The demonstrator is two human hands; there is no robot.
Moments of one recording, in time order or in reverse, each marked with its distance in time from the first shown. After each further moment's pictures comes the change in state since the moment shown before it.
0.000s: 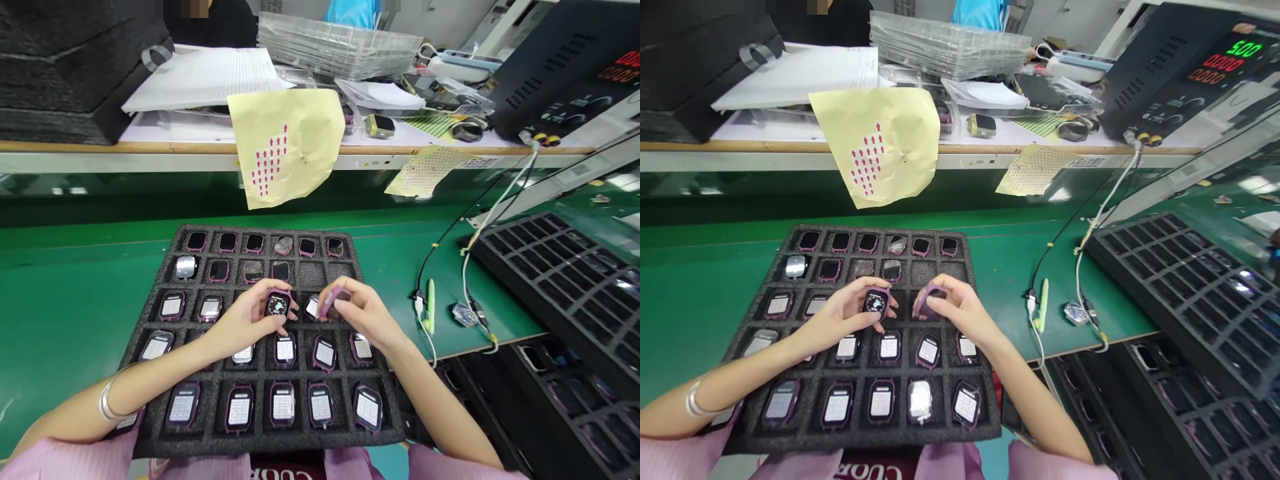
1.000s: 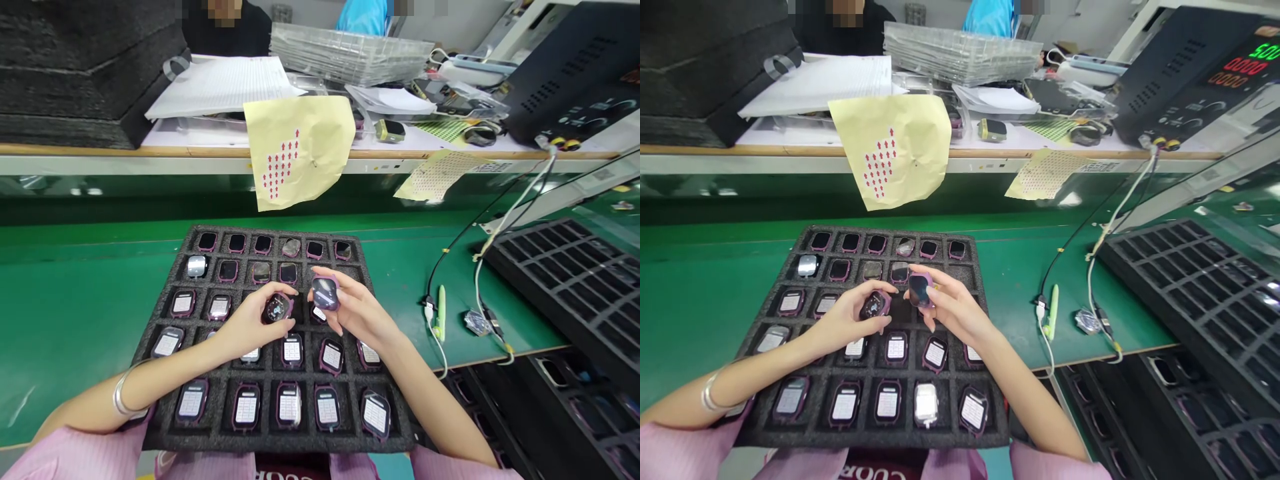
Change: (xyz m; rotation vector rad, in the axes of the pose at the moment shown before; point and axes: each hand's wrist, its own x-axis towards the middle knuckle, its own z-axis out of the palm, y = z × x) left_hand -0.001 -0.002 -0.004 0.444 0.129 0.087; right_hand 0.013 -0.006 0.020 0.479 -0.101 0.099
